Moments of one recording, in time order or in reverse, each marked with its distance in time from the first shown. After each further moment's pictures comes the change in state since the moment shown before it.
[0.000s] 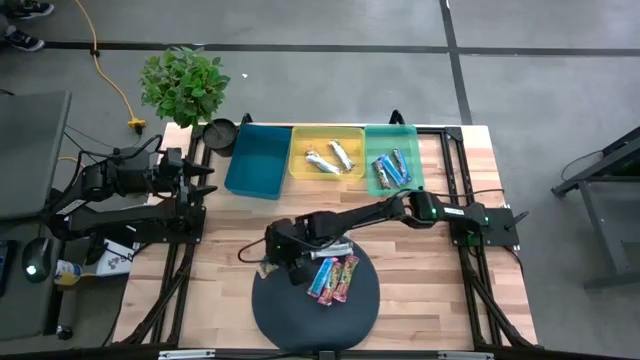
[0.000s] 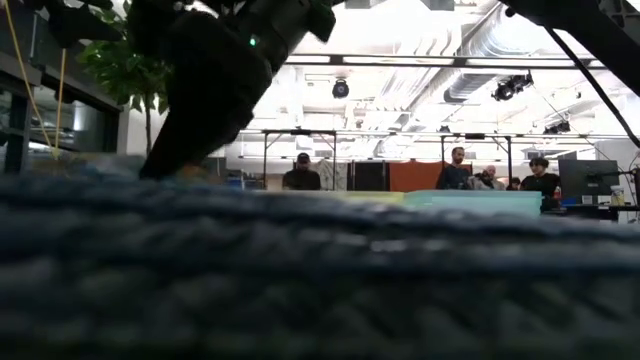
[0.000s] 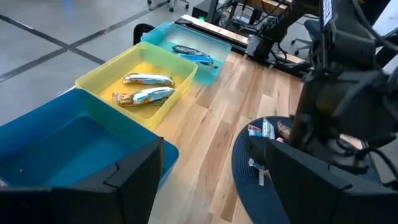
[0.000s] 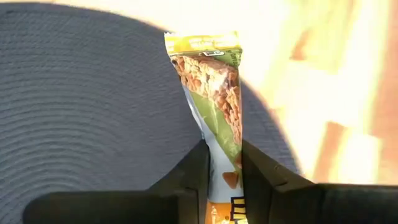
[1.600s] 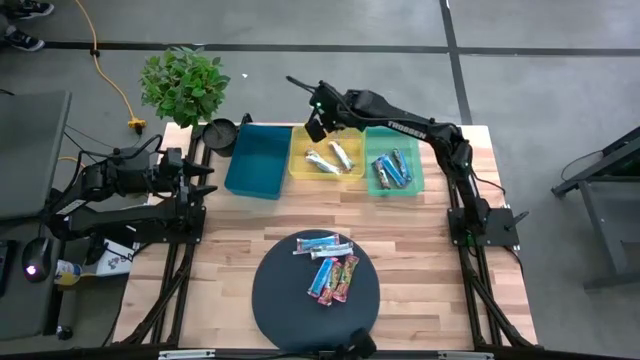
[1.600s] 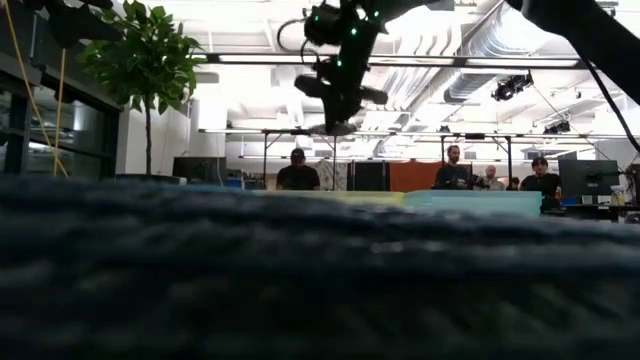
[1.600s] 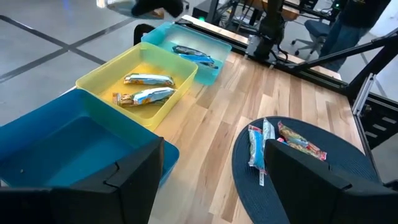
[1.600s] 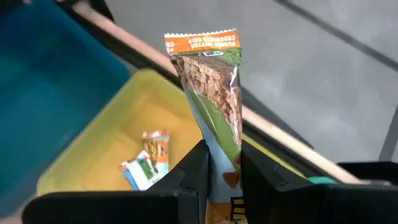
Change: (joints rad) left arm 0.000 0.000 0.000 0.001 -0.001 0.000; right arm -0.595 -0.307 0.002 -0.355 0.489 0.629
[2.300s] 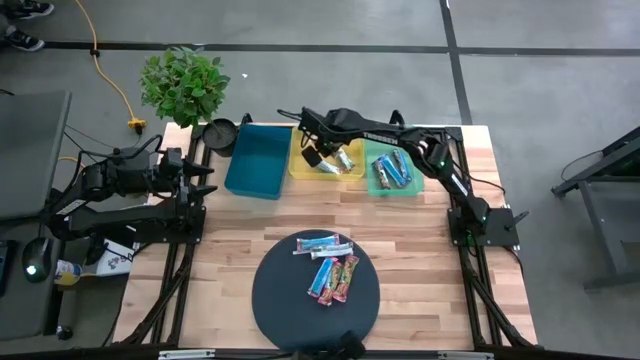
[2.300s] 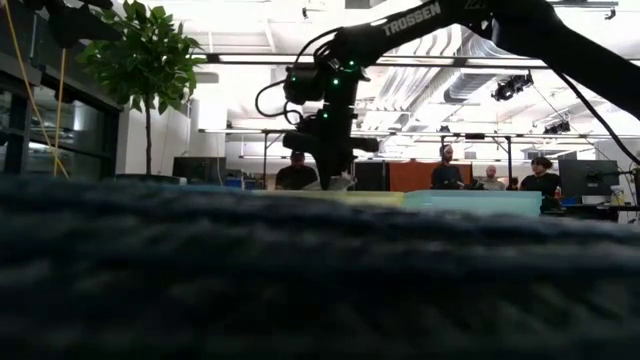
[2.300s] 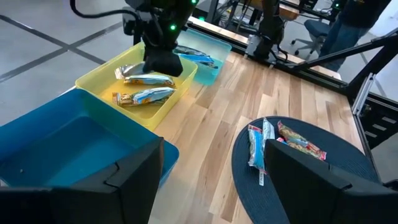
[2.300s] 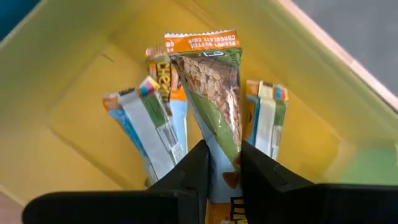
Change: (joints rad) left arm 0.000 0.000 0.000 -0.001 0.001 0.000; right arm 0.009 0.199 -0.001 -0.070 -0.133 0.006
